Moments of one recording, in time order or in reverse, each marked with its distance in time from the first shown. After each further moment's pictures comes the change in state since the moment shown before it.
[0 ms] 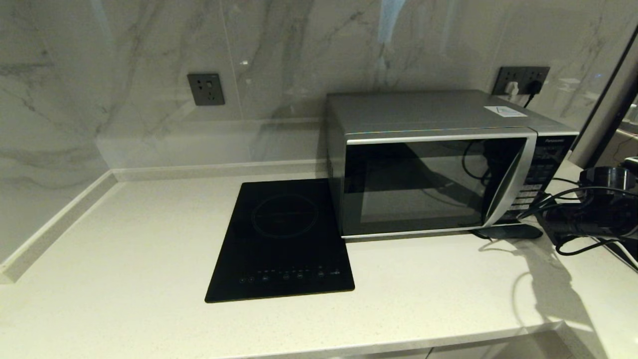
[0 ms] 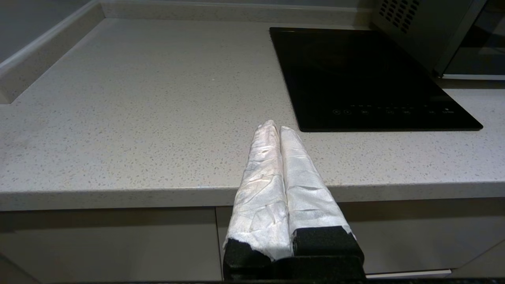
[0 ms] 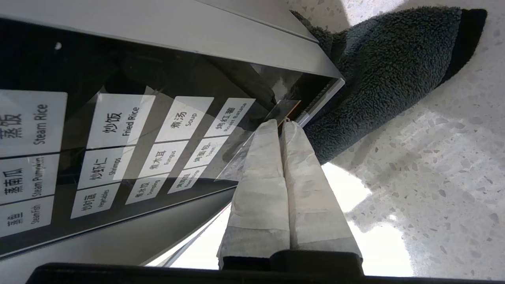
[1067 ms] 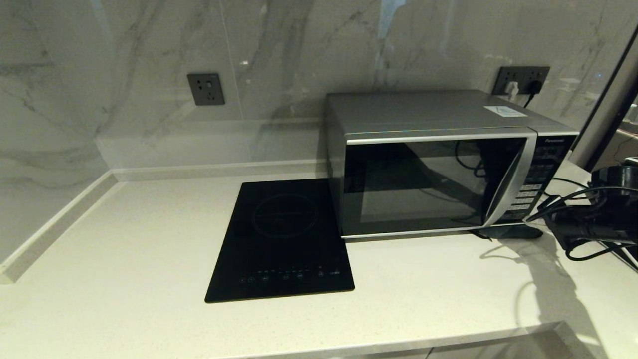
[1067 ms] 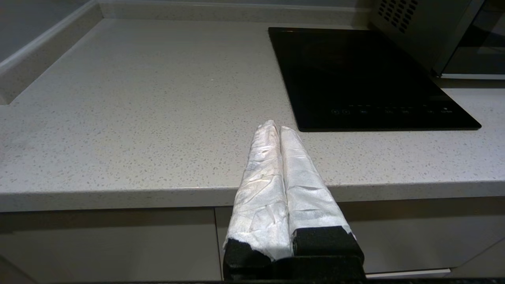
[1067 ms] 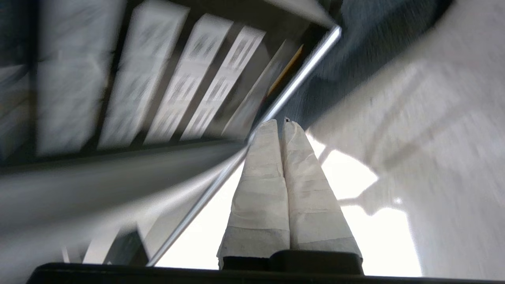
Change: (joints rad) left arm 0.000 0.000 0.000 0.000 0.000 0.000; right arm -0.002 -0.117 0.128 0.003 0.000 -0.002
